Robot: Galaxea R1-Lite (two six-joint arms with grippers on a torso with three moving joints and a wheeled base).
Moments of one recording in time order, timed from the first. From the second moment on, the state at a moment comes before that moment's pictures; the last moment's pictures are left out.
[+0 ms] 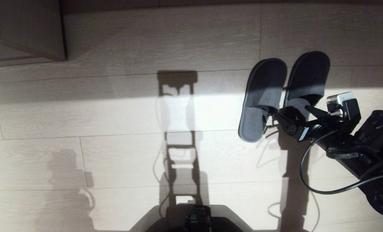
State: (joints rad) left arm 0.00 0.00 0.00 0.00 0.00 -0.02; right arm 0.08 1.77 -0.50 -1.42 0.14 -0.10
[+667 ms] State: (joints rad) left arm 0.00 0.00 0.00 0.00 0.00 -0.02; right arm 0.23 1.67 -0.33 -1.33 0.16 -0.20
